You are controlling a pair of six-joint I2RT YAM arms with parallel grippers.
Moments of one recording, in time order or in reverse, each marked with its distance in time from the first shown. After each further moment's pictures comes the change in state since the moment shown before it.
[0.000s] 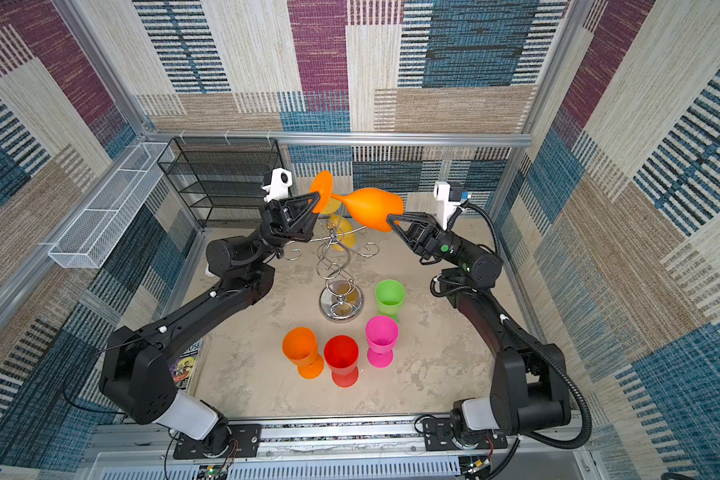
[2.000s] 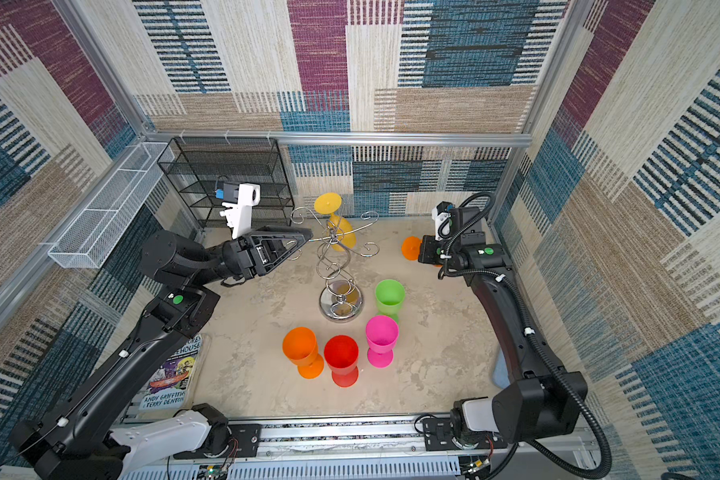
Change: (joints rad) left arm -0.001 -0.429 0.005 -0.936 0.215 0.879; right arm -0.013 -0.028 0.391 -2.203 0.740 -1.184
